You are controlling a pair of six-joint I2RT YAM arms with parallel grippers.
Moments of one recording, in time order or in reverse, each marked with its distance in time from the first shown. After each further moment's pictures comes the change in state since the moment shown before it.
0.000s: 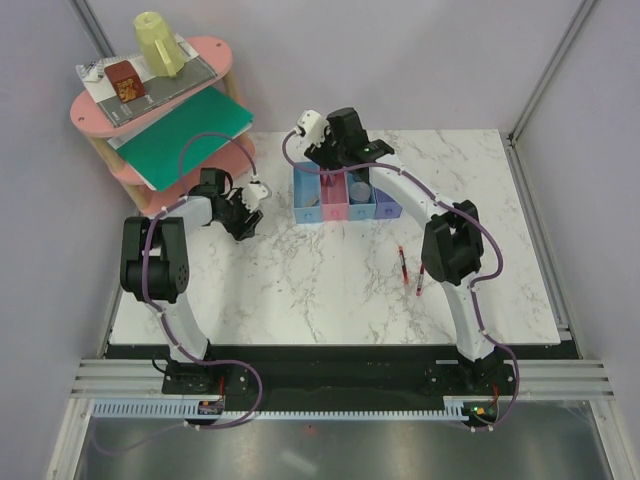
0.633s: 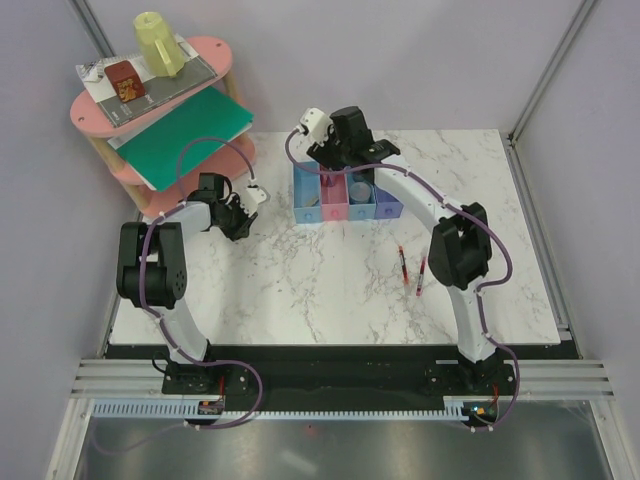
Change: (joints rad) left arm 0.000 -0.052 -0.071 0.022 -0.040 -0.037; right arm 0.000 -0.069 -0.064 0.008 0.000 0.012
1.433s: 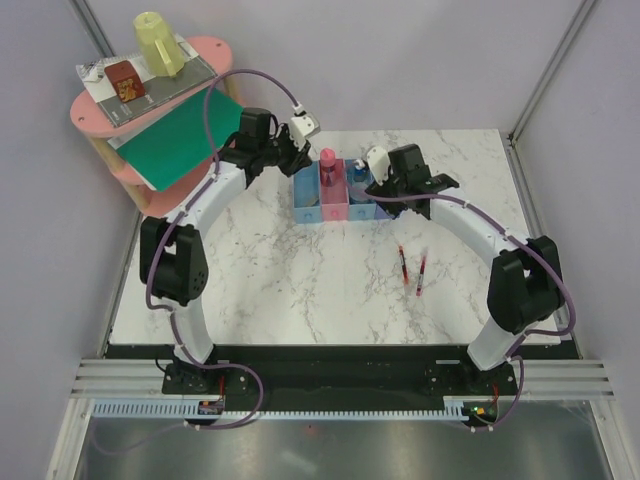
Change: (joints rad) left arm -0.285 0.053 0.557 0.045 0.145 -0.296; right arm -0.148 -0.491 -0.659 -0.053 0.040 0.099
